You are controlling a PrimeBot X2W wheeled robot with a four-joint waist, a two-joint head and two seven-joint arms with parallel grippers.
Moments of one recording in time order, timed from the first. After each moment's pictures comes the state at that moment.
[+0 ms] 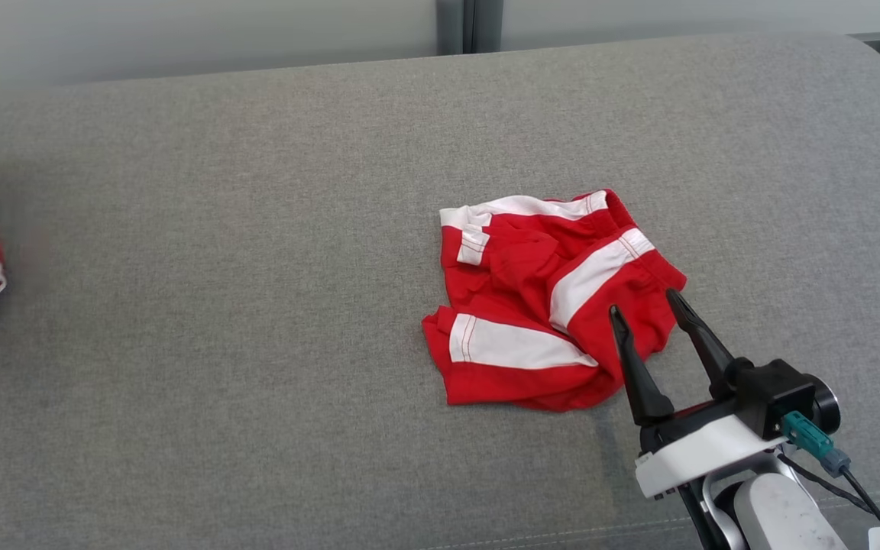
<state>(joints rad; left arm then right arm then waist) -0.86 0.53 -0.29 0.67 -0.75 0.08 0.21 0.01 -0.05 0.24 0.05 0.11 0.05 -0.25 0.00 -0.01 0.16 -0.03</state>
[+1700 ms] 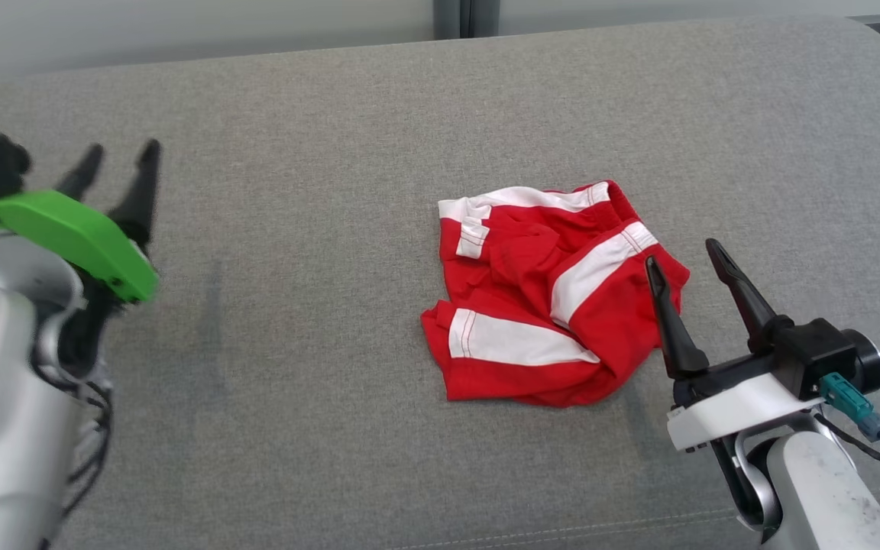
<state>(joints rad) -0.64 0.35 -0.36 0.45 -0.82 -0.05 0.11 -0.06 -0.09 0.20 0.04 0.09 0.05 -0.25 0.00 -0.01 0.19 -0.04</state>
